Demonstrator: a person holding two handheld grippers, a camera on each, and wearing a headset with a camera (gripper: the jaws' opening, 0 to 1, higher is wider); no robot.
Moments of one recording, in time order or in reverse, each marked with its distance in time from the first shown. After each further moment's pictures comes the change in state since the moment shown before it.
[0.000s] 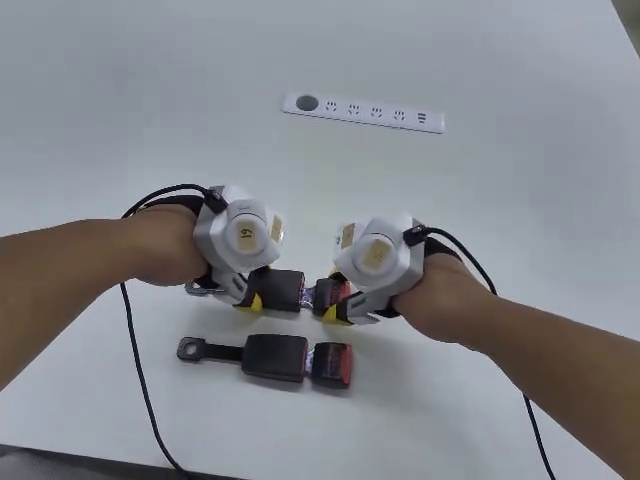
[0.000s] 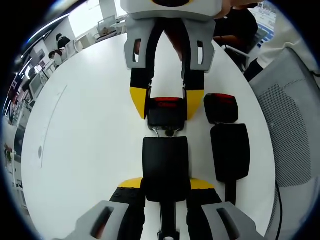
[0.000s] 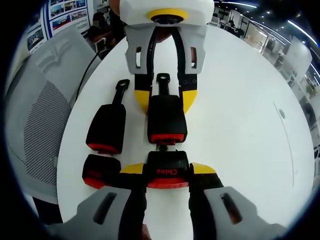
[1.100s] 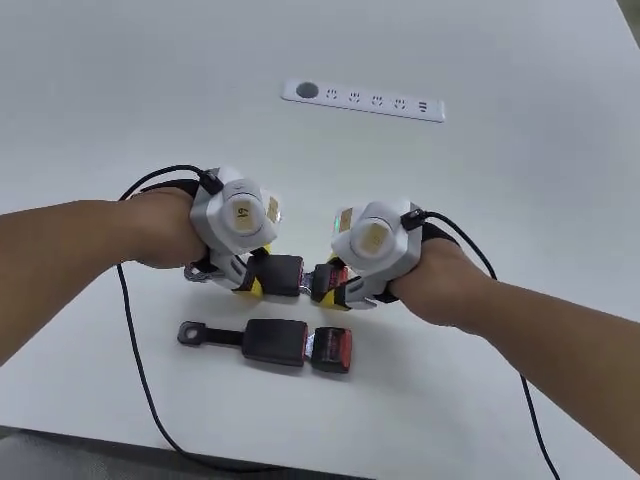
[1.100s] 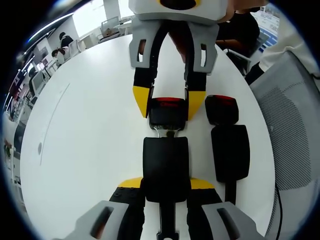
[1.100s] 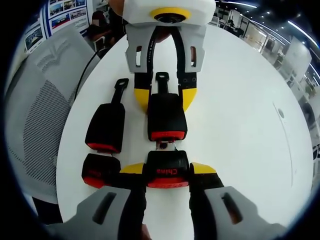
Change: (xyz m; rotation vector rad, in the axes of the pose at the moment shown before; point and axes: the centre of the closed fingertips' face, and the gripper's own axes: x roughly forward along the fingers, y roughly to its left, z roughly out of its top) left arm 0.000 0.002 -0.002 -0.025 -0.026 -0.001; right arm -0.001 -0.003 -0.010 0.004 0.018 -0.013
